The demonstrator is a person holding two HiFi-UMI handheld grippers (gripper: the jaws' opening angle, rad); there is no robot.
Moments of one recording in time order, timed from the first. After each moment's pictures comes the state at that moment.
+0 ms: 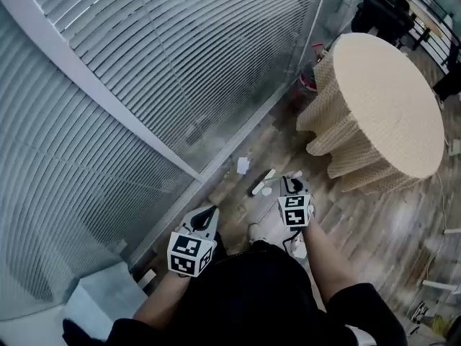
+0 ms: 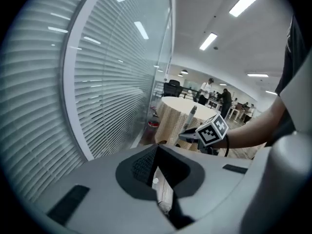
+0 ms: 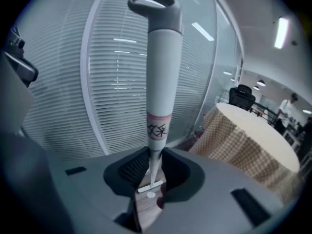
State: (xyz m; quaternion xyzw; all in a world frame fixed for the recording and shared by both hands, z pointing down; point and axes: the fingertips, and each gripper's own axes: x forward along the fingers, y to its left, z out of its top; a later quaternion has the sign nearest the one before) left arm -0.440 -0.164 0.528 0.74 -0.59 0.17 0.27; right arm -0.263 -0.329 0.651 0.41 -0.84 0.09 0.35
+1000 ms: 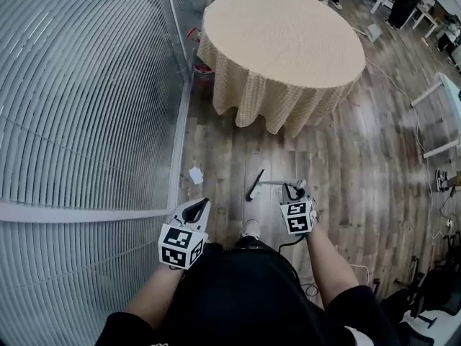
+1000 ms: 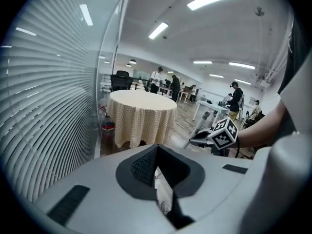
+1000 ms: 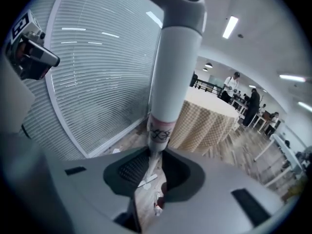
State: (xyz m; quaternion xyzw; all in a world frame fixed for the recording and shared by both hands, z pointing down) left arm -0.331 -0.237 0.536 0.90 -0.30 0.24 0.20; right arm -0.069 -0.204 0.660 0.64 -0.65 0.18 0.36
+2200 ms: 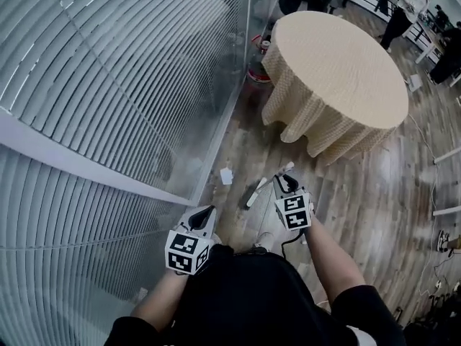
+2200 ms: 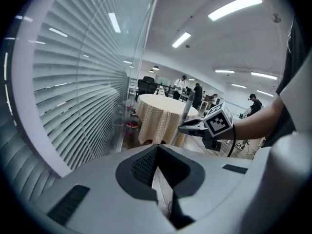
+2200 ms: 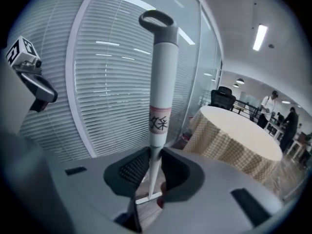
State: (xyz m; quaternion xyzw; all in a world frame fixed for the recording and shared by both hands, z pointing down) left arm -0.478 -0.225 0.540 0.85 -0.42 0.20 0.24; right arm -0.277 -0.314 0.604 0.52 -0.79 0.11 0.32
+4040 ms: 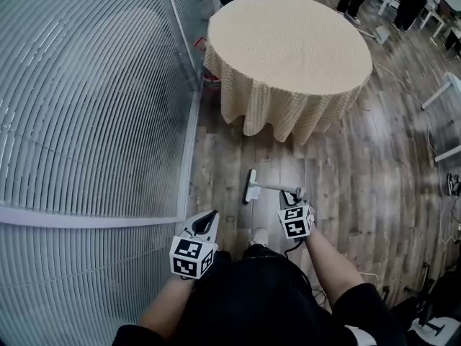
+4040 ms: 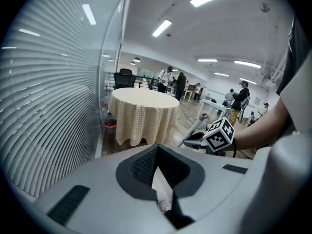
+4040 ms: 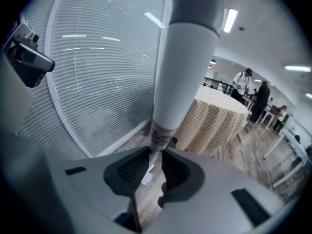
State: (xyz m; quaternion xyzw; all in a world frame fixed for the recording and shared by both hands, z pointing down) left arm -0.313 -0.229 0.542 0.89 -0.33 0.25 0.21; right arm -0.084 -0.226 0.677 0.62 -0.68 0.21 0.34
